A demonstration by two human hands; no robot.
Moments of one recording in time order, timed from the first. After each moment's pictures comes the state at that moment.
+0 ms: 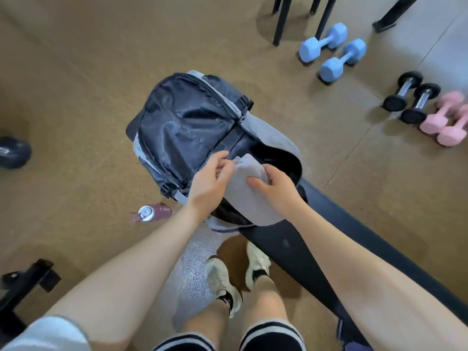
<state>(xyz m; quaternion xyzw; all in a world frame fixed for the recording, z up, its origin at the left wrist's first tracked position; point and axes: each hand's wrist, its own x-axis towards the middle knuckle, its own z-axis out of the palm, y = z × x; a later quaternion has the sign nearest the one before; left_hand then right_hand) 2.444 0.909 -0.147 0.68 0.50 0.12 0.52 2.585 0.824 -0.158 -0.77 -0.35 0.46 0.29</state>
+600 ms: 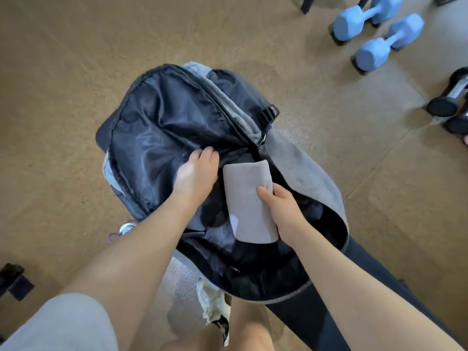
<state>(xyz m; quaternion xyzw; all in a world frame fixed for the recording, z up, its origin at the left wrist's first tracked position) 2.477 1.067 -0.307 0.89 0.40 -0.18 0.10 2.611 0.934 -0.283 -0.73 -0.04 0.59 0.34</state>
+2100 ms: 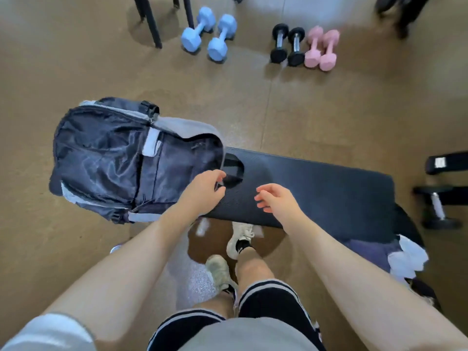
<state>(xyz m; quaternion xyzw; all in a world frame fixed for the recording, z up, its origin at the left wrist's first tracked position) 2.493 0.833 -0.113 0.90 0.18 -0.19 0.36 2.558 0.649 -0.117 -0.79 0.06 0.42 0.44</state>
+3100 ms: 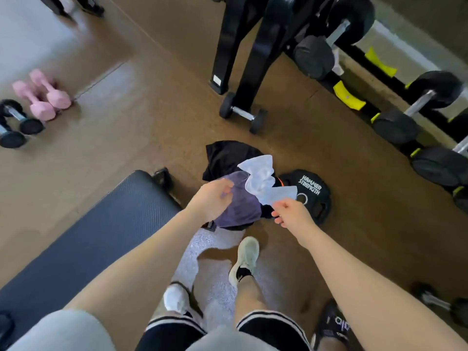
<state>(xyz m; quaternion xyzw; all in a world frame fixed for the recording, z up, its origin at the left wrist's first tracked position) 2.674 0.105 -0.098 0.86 -0.20 -0.40 0.24 2.549 -0.060 -0.127 -0.68 0.46 0.21 0.53</state>
